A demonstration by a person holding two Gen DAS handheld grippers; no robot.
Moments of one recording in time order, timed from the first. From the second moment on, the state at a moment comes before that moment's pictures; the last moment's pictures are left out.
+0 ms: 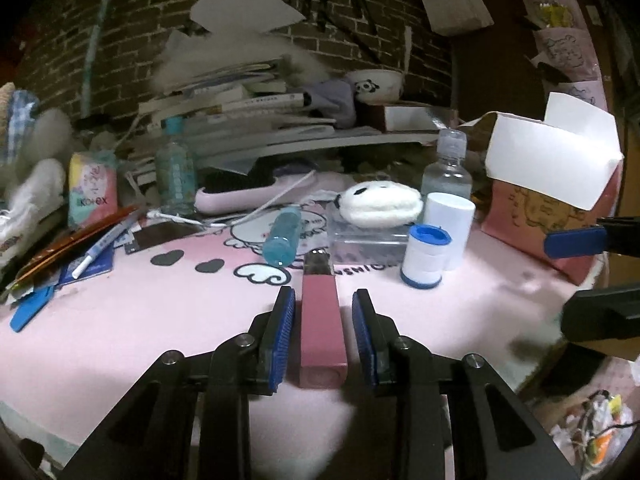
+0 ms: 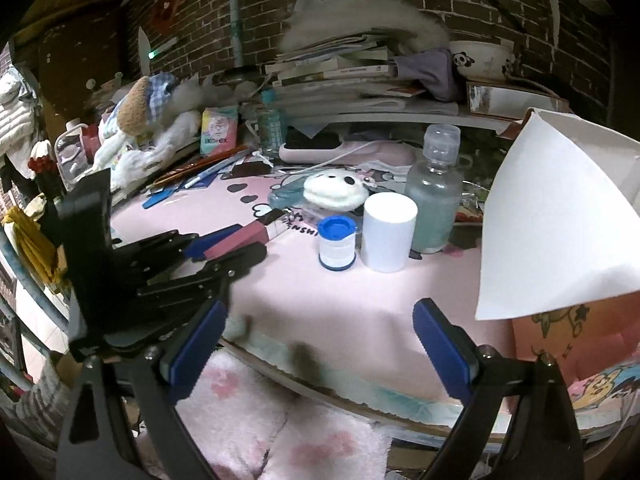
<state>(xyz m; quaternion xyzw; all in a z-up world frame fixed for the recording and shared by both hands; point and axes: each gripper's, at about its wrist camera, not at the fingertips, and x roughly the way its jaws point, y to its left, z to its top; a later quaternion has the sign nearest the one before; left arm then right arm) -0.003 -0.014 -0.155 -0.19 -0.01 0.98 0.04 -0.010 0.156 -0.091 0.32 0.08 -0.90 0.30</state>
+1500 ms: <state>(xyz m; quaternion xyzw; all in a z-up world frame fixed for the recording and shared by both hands) -0.100 0.135 0.027 -0.28 0.06 0.87 0.40 -0.022 0.174 -0.103 0.31 0.00 -0.92 0.24</state>
